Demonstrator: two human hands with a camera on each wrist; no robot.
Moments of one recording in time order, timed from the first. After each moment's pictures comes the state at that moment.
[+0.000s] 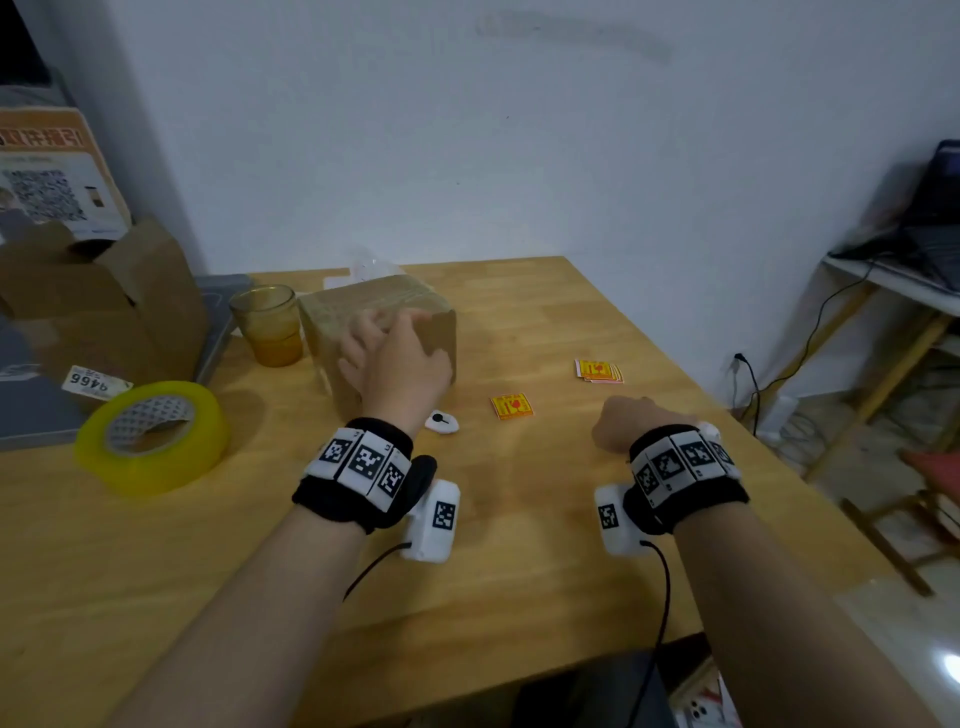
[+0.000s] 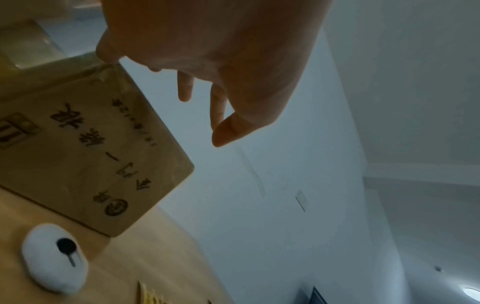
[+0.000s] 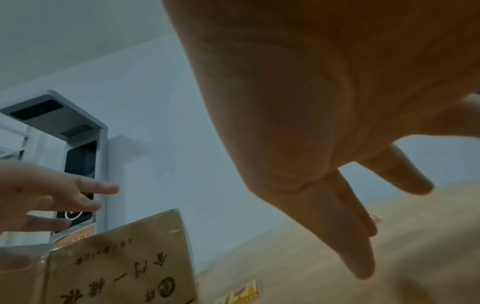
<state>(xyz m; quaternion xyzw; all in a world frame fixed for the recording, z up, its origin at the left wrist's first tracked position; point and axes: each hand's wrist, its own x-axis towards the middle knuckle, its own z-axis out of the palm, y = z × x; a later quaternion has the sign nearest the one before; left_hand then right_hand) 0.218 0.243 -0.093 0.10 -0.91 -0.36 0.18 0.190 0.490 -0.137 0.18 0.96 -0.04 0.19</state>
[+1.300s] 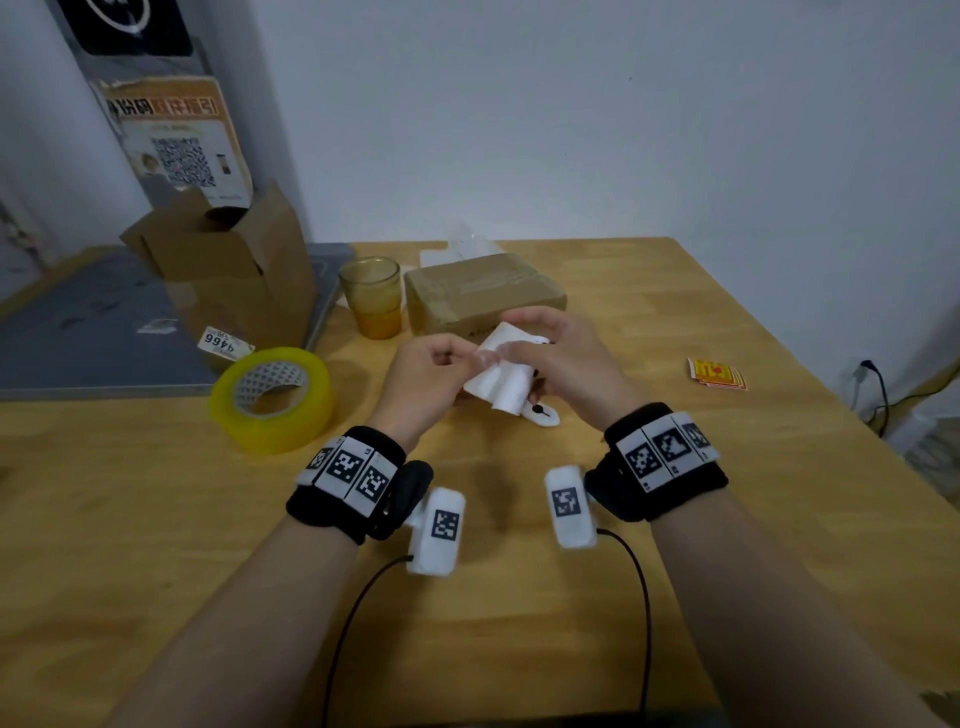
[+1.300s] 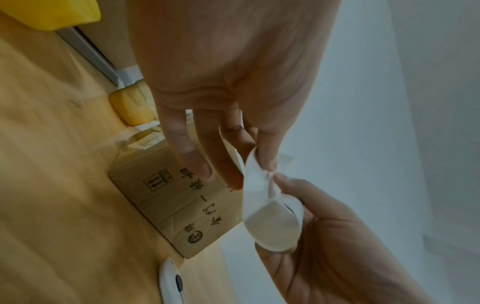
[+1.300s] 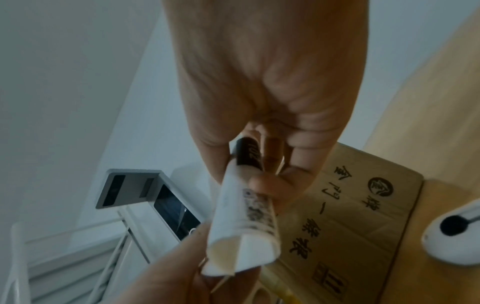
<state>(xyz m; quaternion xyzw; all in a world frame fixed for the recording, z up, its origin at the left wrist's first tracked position) 0.228 0.150 -0.121 0.04 -0.76 -0.64 0.09 0.187 0.321 -0.100 -0.14 0.76 -0.63 0.07</state>
